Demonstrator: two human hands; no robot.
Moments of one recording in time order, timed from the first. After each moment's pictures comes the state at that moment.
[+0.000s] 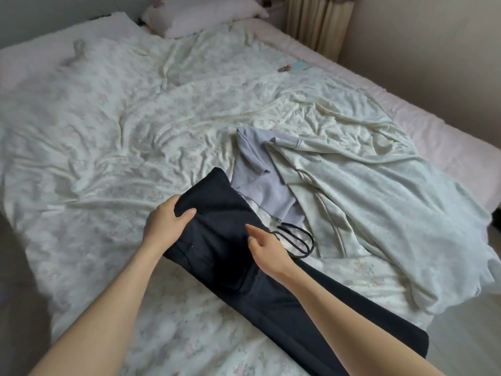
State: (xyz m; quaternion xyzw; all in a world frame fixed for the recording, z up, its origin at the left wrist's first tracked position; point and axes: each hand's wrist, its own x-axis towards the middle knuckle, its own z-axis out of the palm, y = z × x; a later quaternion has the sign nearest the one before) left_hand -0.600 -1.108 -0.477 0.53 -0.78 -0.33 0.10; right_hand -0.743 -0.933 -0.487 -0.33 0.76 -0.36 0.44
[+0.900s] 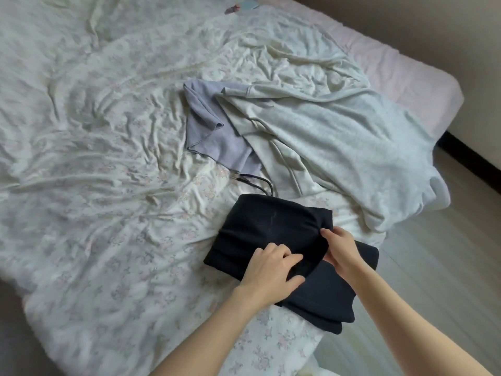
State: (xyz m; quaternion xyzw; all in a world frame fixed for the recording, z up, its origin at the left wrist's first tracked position) left_hand -0.668 -0.832 -0.528 0.10 -0.95 -0.25 -0.14; right_hand -0.814 -0.727 -0.538 0.14 0.74 -0.50 0.43
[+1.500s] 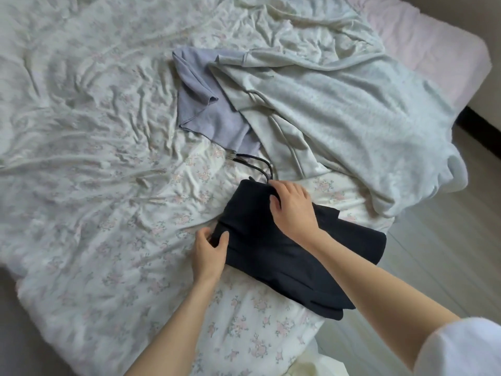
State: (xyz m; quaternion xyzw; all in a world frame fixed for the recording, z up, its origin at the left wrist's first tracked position) left_hand -0.624 -0.876 -0.579 0.63 -0.64 -0.44 0.01; right_hand -0.796 -0.796 -0.565 -0.39 0.88 -0.22 0.17
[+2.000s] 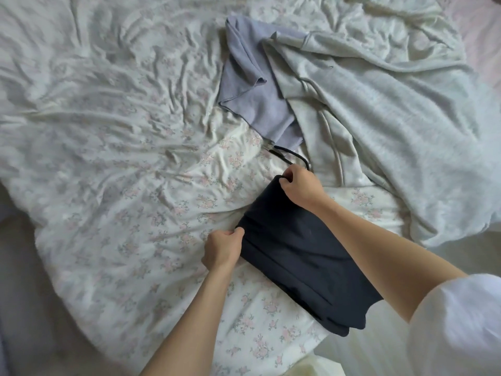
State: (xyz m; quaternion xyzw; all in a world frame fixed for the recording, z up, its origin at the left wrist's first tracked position) left_hand -0.629 -0.893 -0.579 0.74 -0.51 -0.42 -0.08; right_hand -0.821 -0.883 -0.587 -0.35 0.85 -0.14 0.36
